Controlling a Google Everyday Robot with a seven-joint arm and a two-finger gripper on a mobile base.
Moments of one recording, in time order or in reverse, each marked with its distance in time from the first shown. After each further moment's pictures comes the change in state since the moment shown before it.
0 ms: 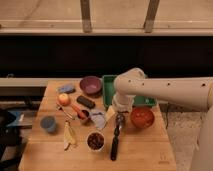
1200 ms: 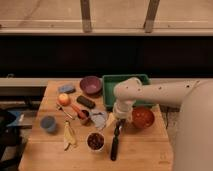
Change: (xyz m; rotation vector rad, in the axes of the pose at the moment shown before) arm 0.016 -0.013 0.062 -0.032 0.115 0.151
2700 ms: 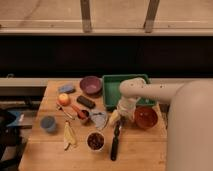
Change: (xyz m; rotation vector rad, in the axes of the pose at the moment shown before) arm -0.021 -0.028 0.023 -0.060 0.031 0.114
